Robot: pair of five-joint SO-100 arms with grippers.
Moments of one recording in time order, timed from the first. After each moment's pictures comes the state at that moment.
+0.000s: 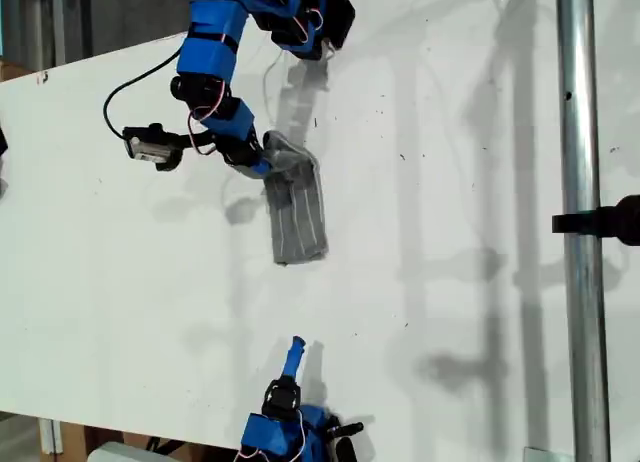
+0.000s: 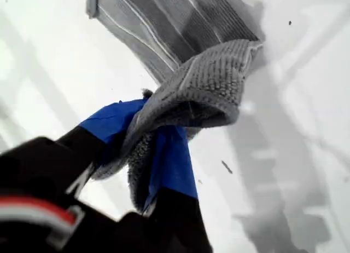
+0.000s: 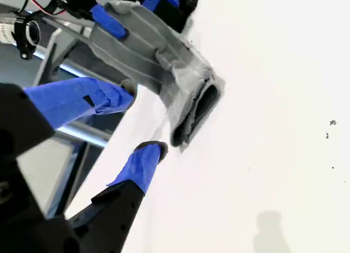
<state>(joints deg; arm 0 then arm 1) -6.3 198.8 164.5 69.2 -65.8 14.2 107.2 97.2 77.0 56.2</state>
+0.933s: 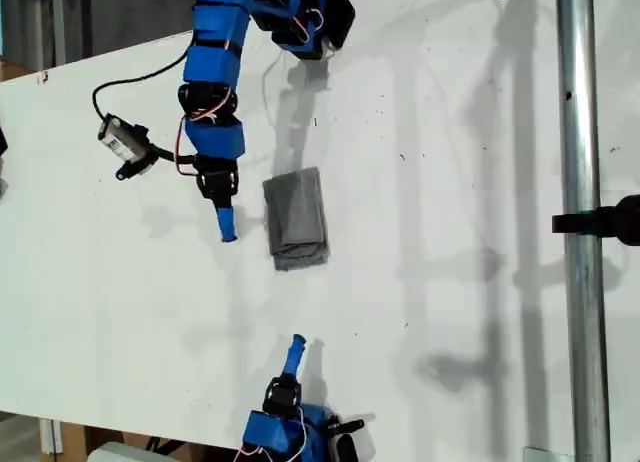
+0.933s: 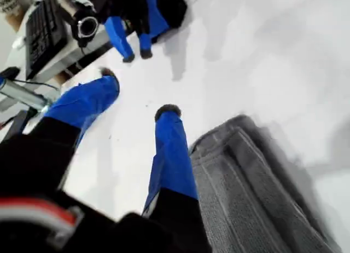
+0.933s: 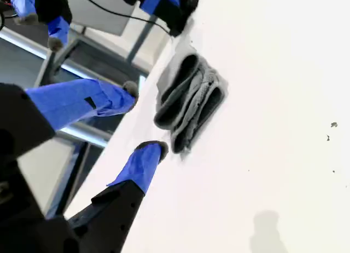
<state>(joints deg) -6.2 198.8 166.5 67.1 -66.4 14.9 107.8 101.5 35.2 56.3</state>
